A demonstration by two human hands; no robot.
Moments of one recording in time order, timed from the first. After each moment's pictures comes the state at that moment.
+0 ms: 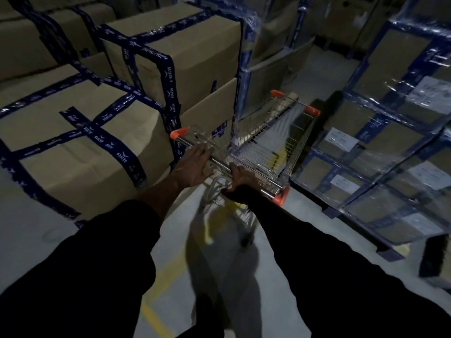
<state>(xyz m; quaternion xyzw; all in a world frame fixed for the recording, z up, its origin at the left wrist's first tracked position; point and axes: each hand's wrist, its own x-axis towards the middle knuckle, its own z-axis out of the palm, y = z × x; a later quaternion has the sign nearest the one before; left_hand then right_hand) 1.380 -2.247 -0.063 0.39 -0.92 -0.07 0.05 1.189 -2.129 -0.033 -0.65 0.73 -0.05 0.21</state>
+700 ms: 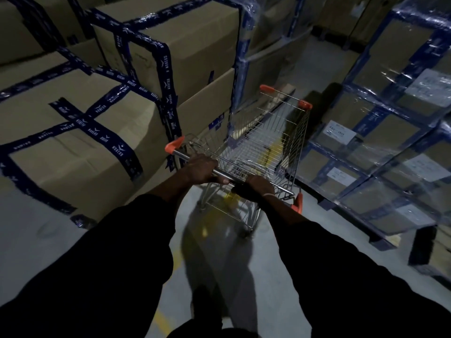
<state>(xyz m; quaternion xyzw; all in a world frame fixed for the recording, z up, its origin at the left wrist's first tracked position) 1.357 -2.234 -0.064 0.34 -0.94 -0.10 -0.01 1.171 -2.107 -0.031 -0.54 0.79 0.00 0.27</state>
